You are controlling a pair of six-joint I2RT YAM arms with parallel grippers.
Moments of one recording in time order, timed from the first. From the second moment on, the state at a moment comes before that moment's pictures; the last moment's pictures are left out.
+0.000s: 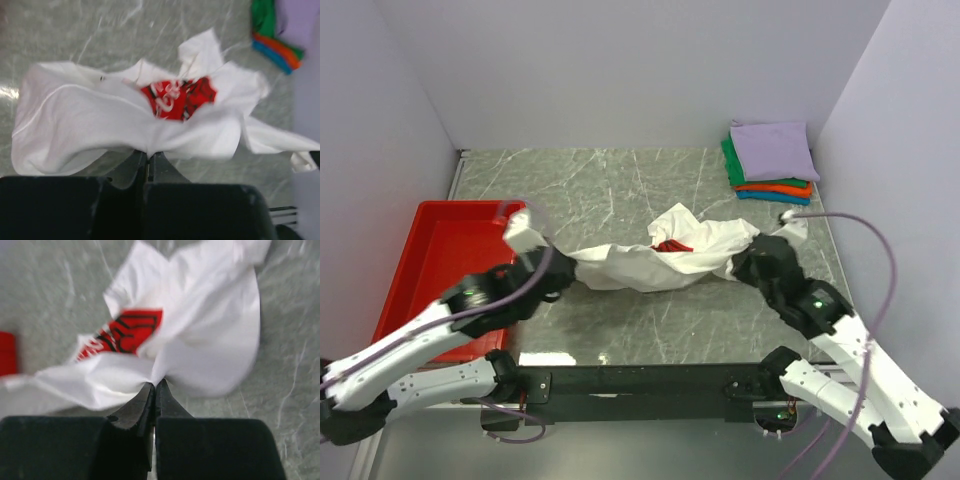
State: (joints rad) left arm -1.01 0.87 0.96 -0.80 -0.65 -1.12; right arm 0.63 0.74 0.81 -0.73 0.46 0.84
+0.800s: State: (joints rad) left arm -1.01 0.81 1.65 -0.67 -0.67 -0.55; right arm 0.58 0.84 1.77 -0.85 0.59 0.58
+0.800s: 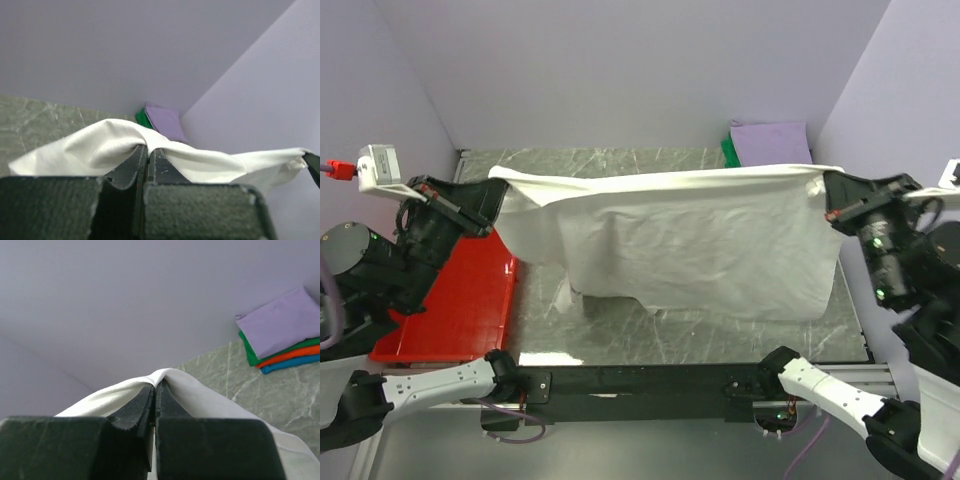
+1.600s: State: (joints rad) left arm -0.19 1.93 2.40 -0.27 -0.02 -0.50; right arm 0.12 1.74 2.15 -0.44 0.17 0.54
